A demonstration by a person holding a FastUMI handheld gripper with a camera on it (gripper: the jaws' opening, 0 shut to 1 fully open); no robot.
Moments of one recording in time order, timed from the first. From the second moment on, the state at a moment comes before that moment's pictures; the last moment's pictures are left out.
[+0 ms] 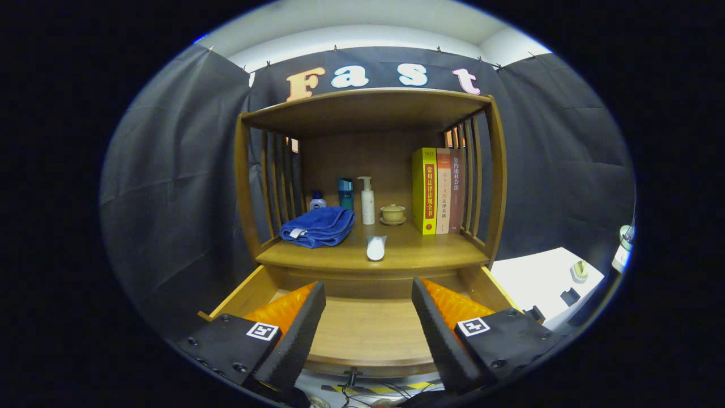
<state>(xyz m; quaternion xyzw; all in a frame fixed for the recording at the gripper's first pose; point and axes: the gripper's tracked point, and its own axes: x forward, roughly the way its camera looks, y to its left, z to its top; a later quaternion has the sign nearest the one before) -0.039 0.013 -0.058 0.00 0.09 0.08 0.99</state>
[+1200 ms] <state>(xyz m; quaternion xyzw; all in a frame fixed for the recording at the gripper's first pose) -0.071 -0.003 -0.195 -0.01 0.14 0.03 0.99</state>
